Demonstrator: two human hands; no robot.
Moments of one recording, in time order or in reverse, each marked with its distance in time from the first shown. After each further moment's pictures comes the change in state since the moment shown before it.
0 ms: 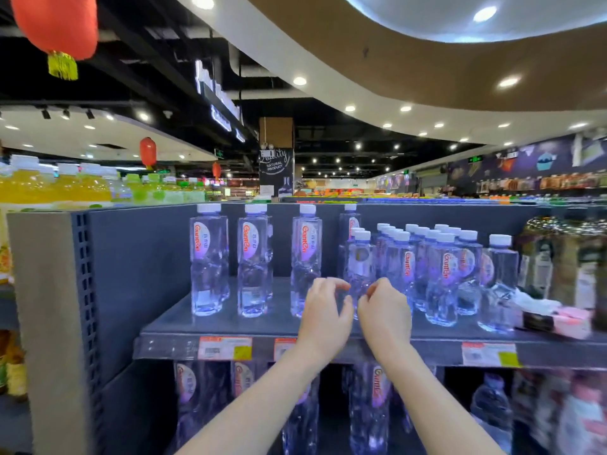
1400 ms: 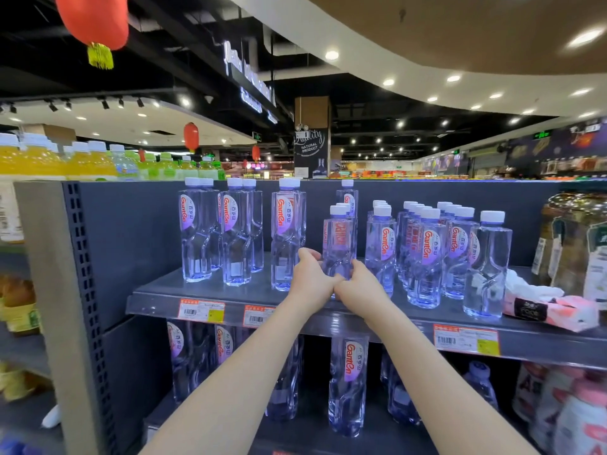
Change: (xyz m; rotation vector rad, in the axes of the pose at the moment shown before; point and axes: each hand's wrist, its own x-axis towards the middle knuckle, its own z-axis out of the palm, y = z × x) left_hand 0.027 0.027 0.040 -0.021 -0.025 -0.490; right_hand 0.038 0.046 -0.013 0.273 -0.584 -0.052
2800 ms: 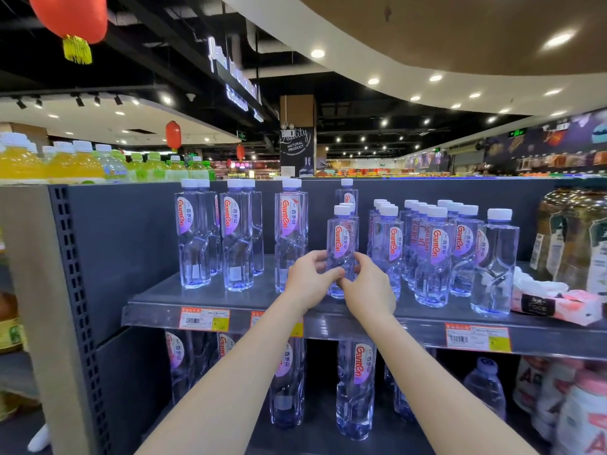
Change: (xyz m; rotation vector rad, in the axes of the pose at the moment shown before) left_hand 0.022 -0.021 -0.019 -0.100 -0.126 0.066; right_hand 0.018 0.003 0.025 -0.171 0.388 -0.017
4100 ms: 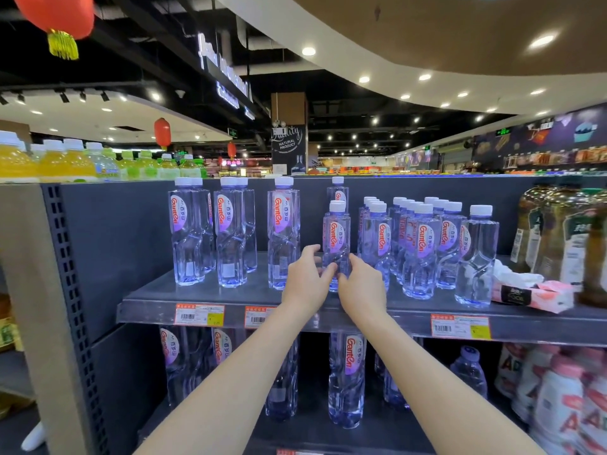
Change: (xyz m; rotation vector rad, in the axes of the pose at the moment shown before) left_hand -0.021 0.007 0.014 0.121 0.120 0.107; right_hand -0.012 0.002 -0.006 -0.010 0.023 -0.054
